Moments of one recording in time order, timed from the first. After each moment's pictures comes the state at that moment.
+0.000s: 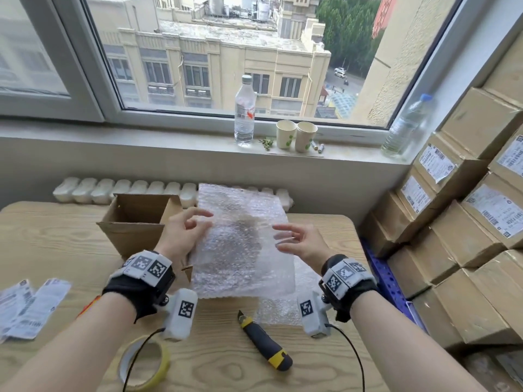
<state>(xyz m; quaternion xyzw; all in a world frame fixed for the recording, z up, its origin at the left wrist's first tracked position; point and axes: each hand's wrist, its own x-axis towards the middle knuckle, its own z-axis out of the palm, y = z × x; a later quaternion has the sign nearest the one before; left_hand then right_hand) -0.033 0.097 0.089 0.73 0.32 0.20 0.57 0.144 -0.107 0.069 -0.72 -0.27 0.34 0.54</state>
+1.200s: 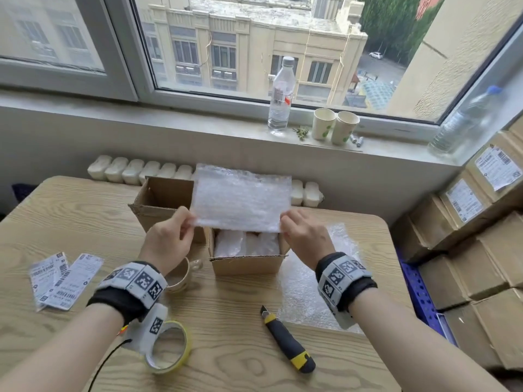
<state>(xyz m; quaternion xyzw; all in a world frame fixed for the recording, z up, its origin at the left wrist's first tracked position) -0.099 0.147 0.046 0.90 0.25 0.31 0.17 0.124 -0.042 0.057 -0.72 -0.64 -0.19 0.21</state>
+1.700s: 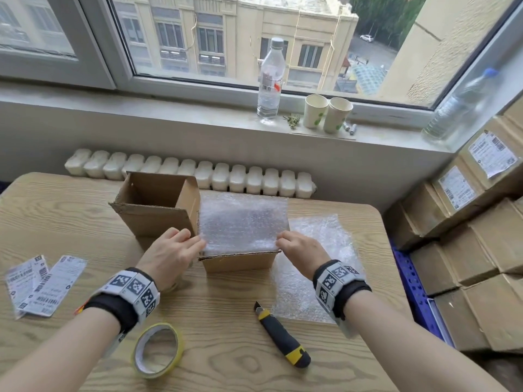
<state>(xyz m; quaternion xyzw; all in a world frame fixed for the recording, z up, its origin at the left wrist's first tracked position) -0.094 0.154 0.009 0.99 -0.01 0.12 -0.09 0.133 -0.063 0.002 -0.78 -0.62 0.02 0.09</state>
